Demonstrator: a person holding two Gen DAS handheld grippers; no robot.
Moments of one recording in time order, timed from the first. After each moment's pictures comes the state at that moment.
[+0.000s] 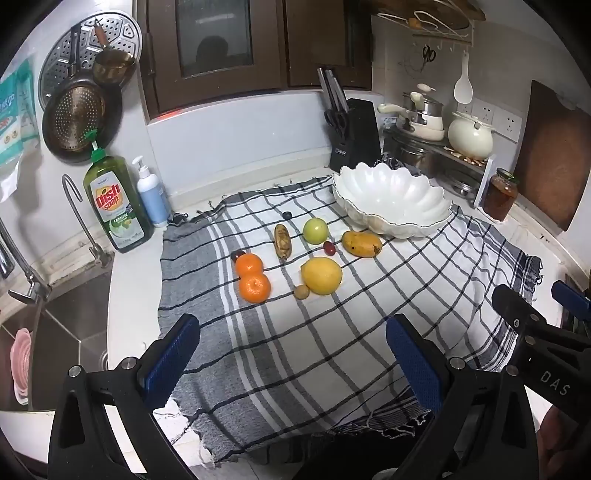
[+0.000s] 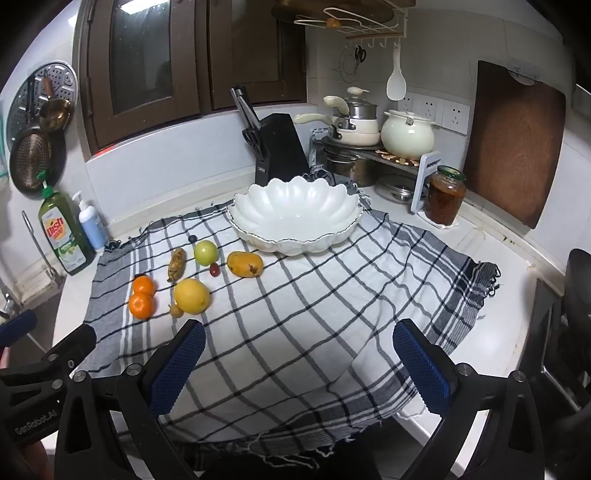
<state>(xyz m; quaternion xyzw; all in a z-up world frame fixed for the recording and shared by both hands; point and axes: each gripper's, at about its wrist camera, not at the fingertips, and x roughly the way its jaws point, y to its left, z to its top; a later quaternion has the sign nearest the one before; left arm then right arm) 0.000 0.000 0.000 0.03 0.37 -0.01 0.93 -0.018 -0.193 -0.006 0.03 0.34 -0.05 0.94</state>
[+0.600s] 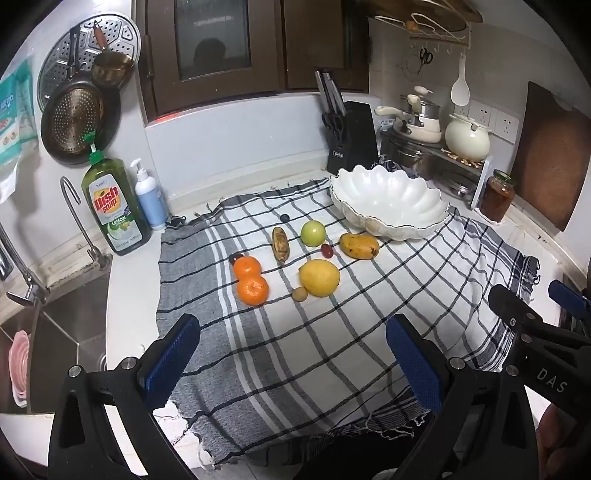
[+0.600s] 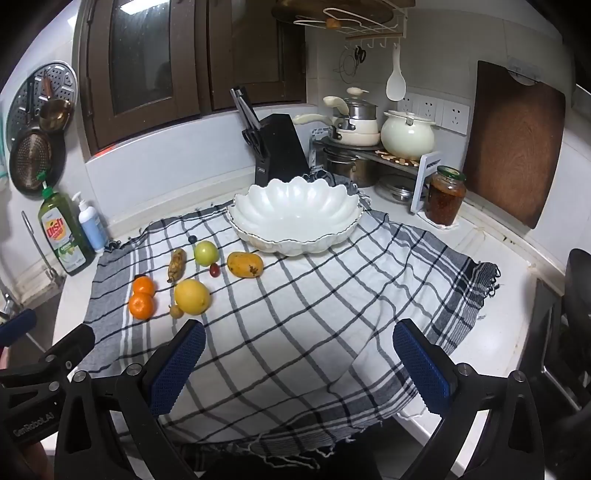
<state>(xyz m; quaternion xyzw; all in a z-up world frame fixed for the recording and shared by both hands) -0.002 -0.006 0.006 0.02 0.36 -0.01 0.93 -0.018 -0.192 -0.006 0.03 0.33 -0.05 0.94</state>
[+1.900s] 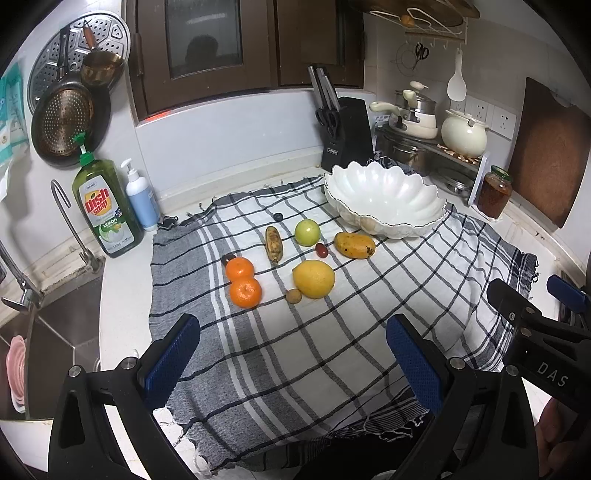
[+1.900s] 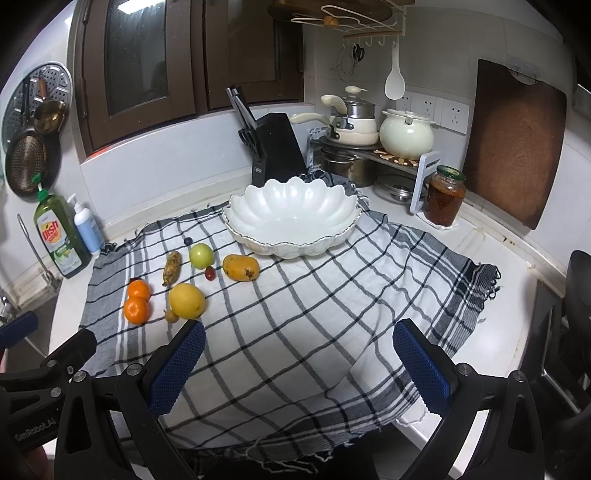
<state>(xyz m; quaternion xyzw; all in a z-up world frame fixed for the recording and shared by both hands) 0.000 -0.016 0.000 0.03 0.37 -0.02 0.93 -0.008 -0.193 -0.005 0.03 0.34 -0.05 0.94</state>
